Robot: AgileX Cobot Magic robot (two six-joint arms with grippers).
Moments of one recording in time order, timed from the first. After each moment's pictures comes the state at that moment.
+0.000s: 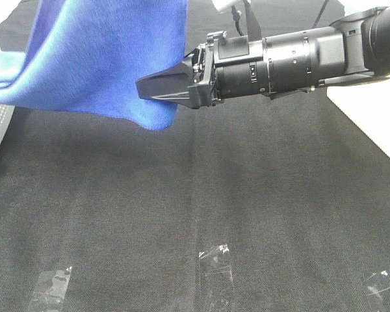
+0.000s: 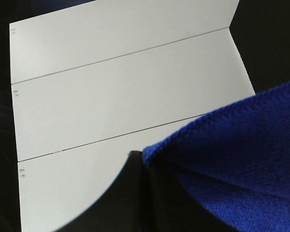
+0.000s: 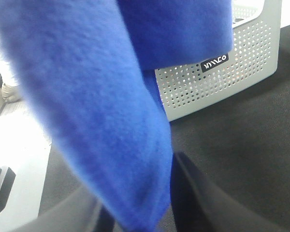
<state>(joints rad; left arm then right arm) -0.71 1.39 -1.40 0.63 0.12 1.18 0.41 1.85 -1.06 1.68 0.92 -1.94</state>
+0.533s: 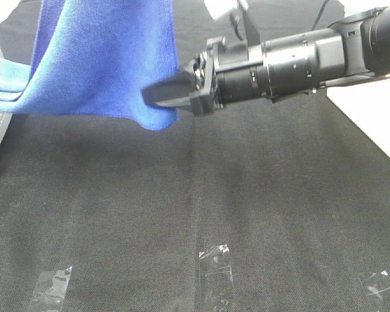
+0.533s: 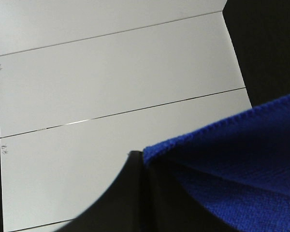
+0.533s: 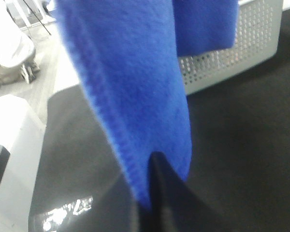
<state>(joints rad) -0.67 1.39 -1.40 0.63 0.14 1.12 0.41 1.85 -1.06 1.60 0.88 -1.90</state>
